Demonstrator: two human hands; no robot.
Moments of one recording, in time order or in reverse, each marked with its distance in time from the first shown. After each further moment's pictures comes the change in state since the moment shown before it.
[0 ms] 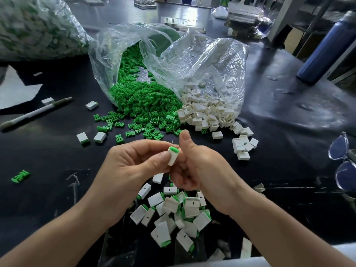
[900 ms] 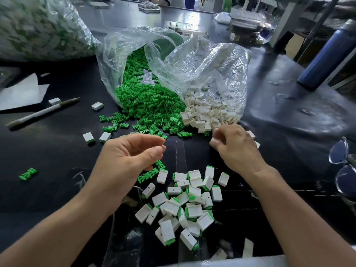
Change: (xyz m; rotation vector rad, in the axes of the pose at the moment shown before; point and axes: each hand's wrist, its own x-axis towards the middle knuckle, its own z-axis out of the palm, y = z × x) left_hand 0.007 -0.004 -0.015 0.184 0.223 -0.042; right_hand 0.030 0.020 -0.073 -1.085 0.595 -0.002
